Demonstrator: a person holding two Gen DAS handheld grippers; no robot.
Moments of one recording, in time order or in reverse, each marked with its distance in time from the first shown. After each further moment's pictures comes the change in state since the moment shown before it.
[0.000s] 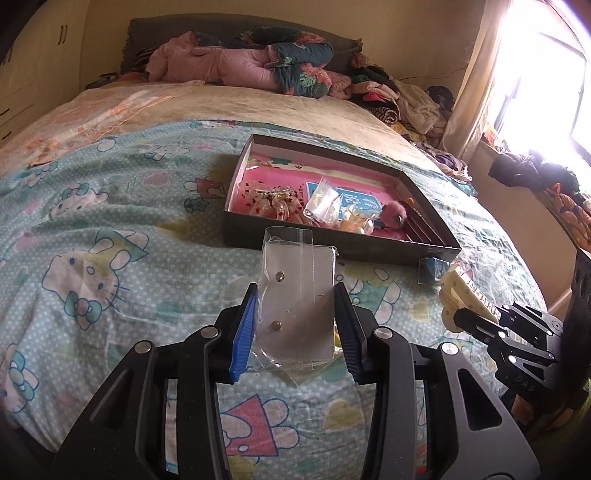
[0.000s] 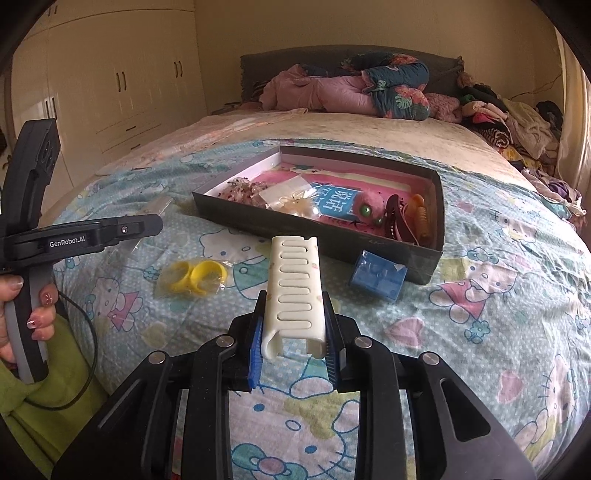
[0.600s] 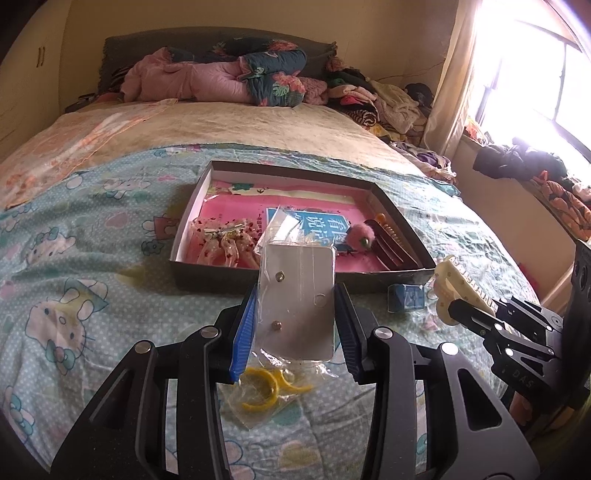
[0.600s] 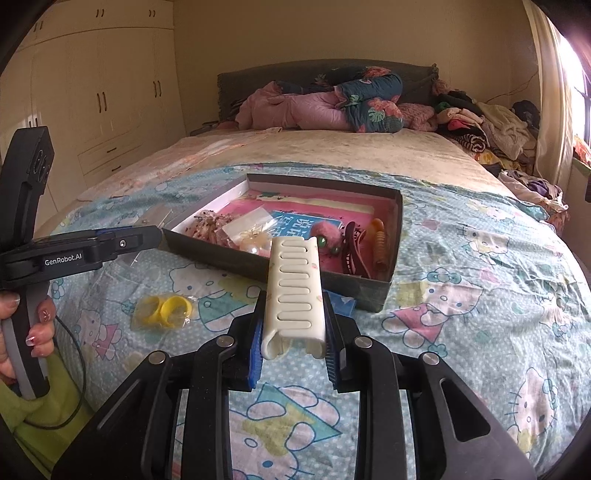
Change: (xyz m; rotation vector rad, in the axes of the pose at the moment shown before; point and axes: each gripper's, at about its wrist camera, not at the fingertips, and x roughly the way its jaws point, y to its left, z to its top) left arm 0.015 -0.042 0.030 0.077 -0.027 -0.042; right arm -0.014 -0.032 0.017 0.055 -0.067 -0.072
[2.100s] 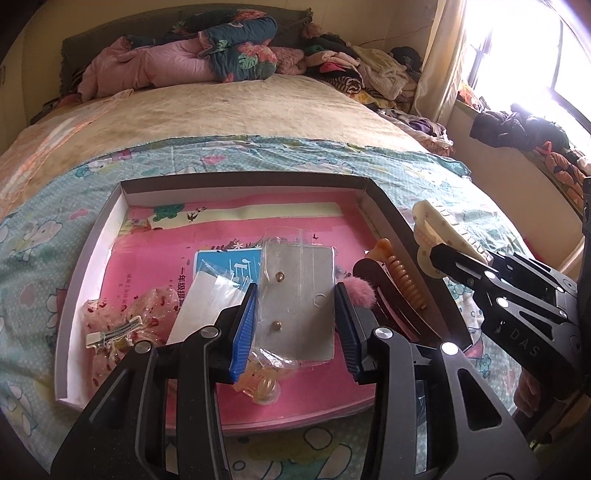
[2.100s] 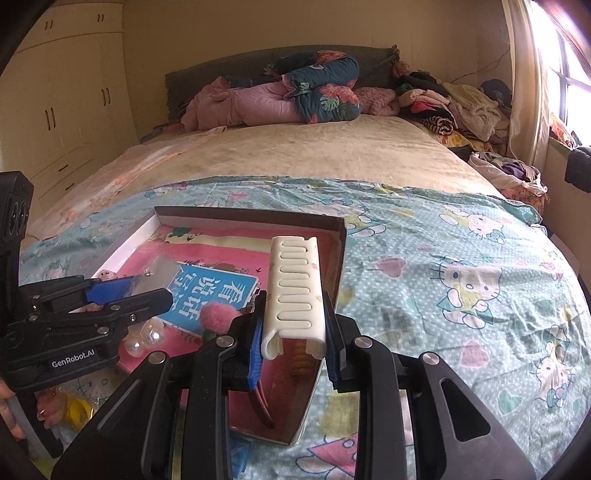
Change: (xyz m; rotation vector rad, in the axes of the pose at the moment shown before) left arm 0.133 -0.038 0.062 0.085 0.125 -0.033; right arm 0.104 -0.081 0.077 0.098 0.046 -0.130
